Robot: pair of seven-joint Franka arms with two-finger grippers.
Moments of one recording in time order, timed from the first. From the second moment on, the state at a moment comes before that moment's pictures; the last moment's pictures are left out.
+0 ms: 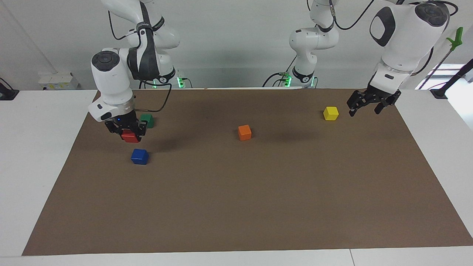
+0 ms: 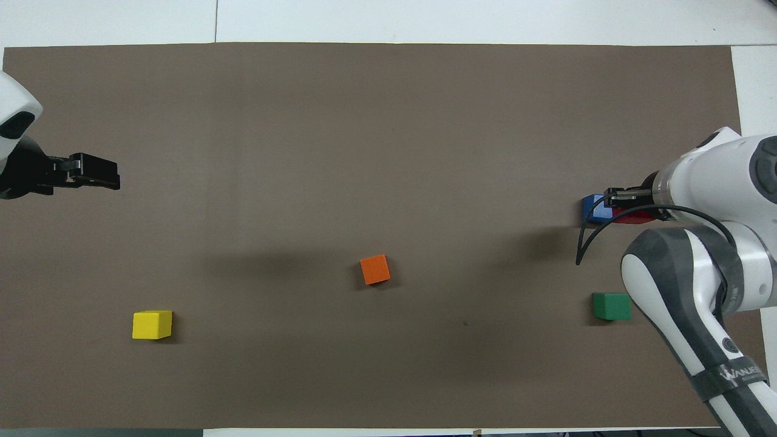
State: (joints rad) left arm 0.01 -0.01 -0.07 -1.71 0.02 1.73 -0.06; right arm 0.06 -0.02 -0.03 -2.13 -0.18 2.19 0.17
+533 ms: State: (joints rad) left arm 0.00 -0.01 -0.07 -1.71 0.02 1.68 -0.06; right arm 0.02 0.03 -0.03 -2.23 -0.22 2.39 0.17
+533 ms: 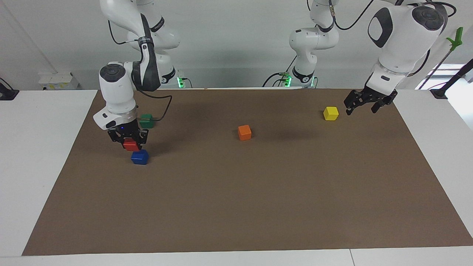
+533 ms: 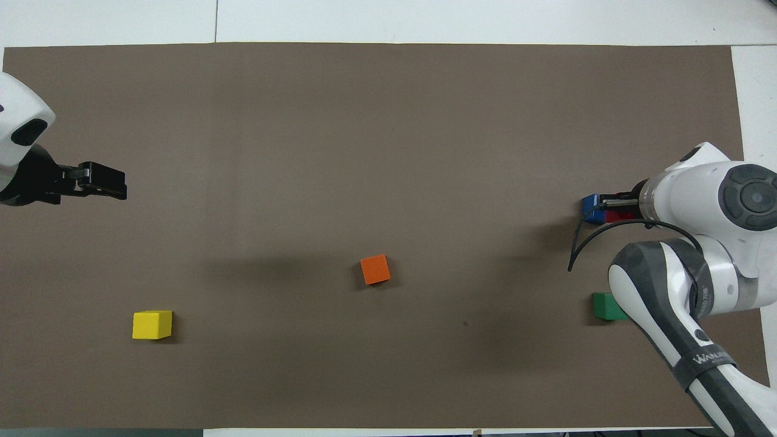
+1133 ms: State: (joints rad) left arm -0.02 -0.02 -0.07 -1.71 0.02 1.68 -0.06; right arm 0.02 0.07 -0.03 -2.23 -0.22 2.46 0.17
